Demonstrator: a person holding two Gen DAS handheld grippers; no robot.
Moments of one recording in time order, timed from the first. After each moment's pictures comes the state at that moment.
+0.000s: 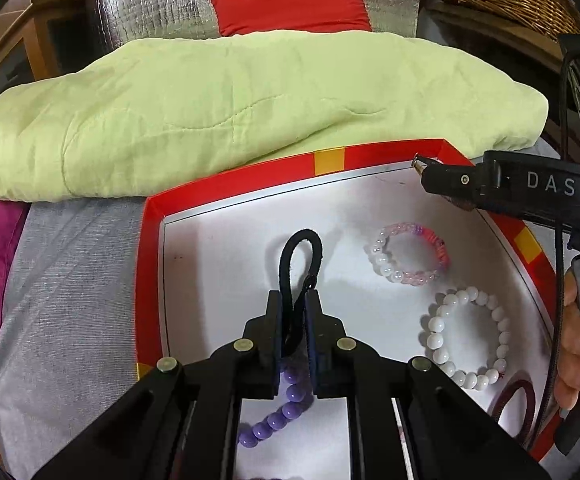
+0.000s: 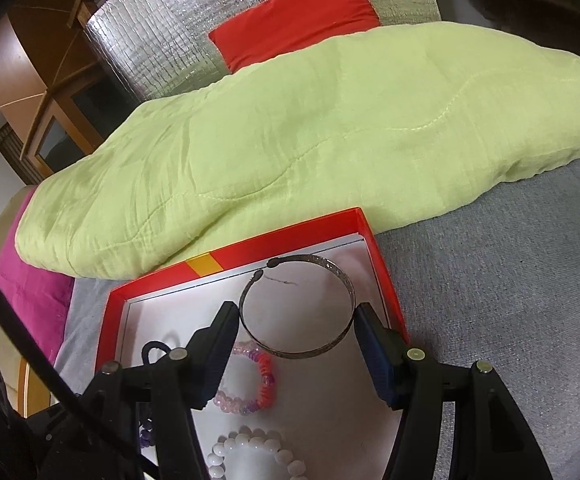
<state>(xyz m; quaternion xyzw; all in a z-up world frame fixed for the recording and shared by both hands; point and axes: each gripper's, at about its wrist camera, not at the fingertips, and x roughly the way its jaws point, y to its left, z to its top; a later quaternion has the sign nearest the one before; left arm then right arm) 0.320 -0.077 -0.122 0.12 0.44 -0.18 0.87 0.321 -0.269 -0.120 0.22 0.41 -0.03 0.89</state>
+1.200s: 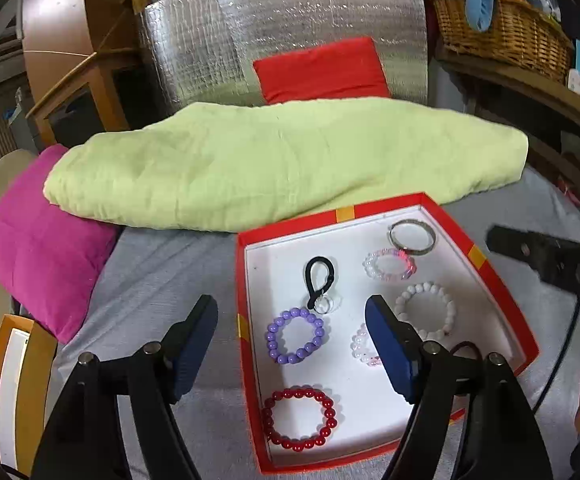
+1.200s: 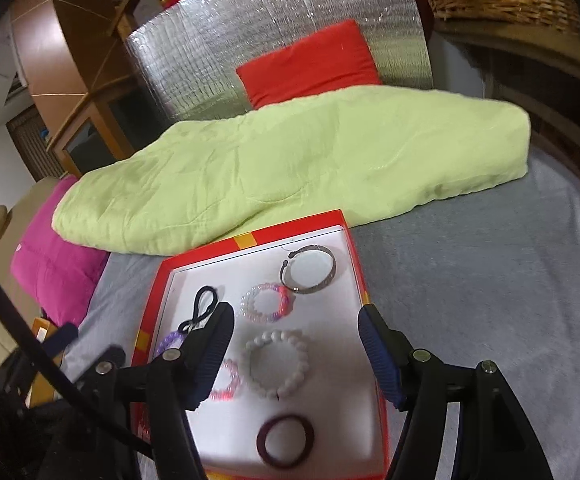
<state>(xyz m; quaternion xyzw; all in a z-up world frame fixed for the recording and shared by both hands) 0.225 -0.041 -0.035 0.12 0.35 -0.12 0.92 0.197 -0.253 -0.050 0.17 0.36 -0.04 0.92</state>
